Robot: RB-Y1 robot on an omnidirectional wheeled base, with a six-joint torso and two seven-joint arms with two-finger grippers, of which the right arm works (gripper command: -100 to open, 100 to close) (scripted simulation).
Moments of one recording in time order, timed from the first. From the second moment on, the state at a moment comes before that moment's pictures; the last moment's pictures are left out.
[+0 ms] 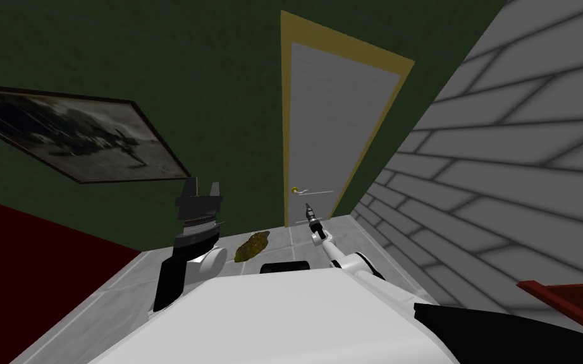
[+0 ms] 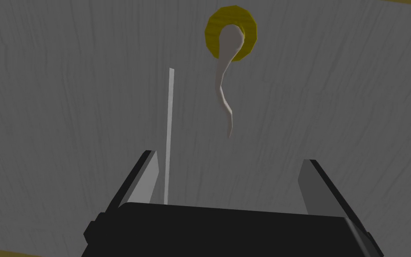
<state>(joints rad) -0.38 -0.14 0.06 -0.50 0.04 -0.72 -0.10</state>
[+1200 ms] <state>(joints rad) -0.39 -0.14 0.06 -0.48 0.01 -0.72 -0.08</state>
